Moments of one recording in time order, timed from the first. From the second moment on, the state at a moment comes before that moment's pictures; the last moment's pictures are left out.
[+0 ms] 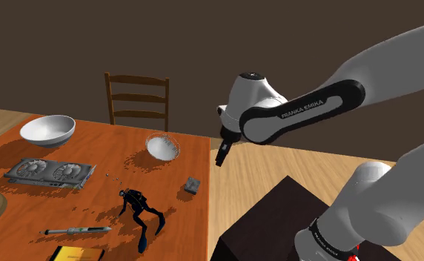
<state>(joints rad) 0.19 -0.25 0.11 -2.61 0.01 2.43 -0.20</state>
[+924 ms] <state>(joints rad) 0.25 0.16 0.16 -2.53 0.05 2.74 -0.27</state>
